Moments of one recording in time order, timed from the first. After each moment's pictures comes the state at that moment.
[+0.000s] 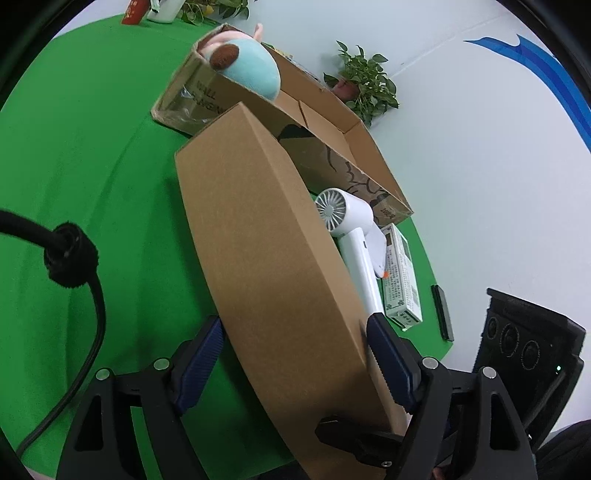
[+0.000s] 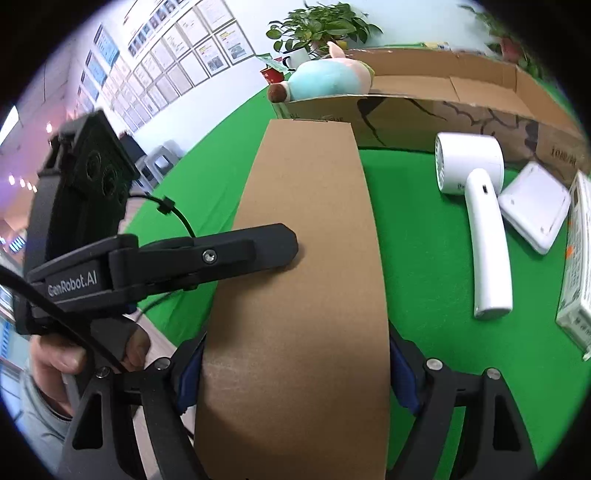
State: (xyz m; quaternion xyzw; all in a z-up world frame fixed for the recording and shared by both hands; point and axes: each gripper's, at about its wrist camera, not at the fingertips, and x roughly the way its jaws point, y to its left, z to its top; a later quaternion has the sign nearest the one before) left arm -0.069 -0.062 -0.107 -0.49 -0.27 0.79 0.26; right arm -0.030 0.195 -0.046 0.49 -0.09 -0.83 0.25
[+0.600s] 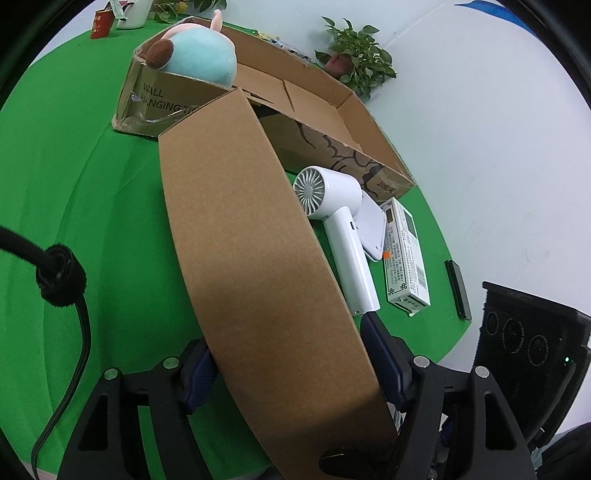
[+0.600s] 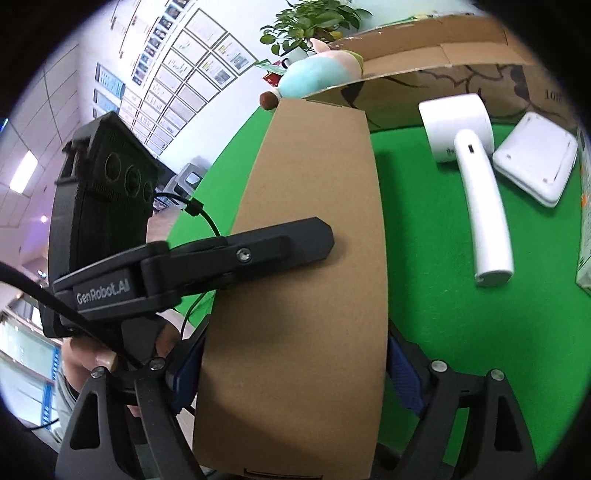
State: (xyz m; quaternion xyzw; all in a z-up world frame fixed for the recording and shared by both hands) left arm -0.076 -0.013 -0.088 -0.52 -0.19 0.80 0.25; right arm -0.027 0.223 -0.053 0.49 -0.15 -0.80 0.29
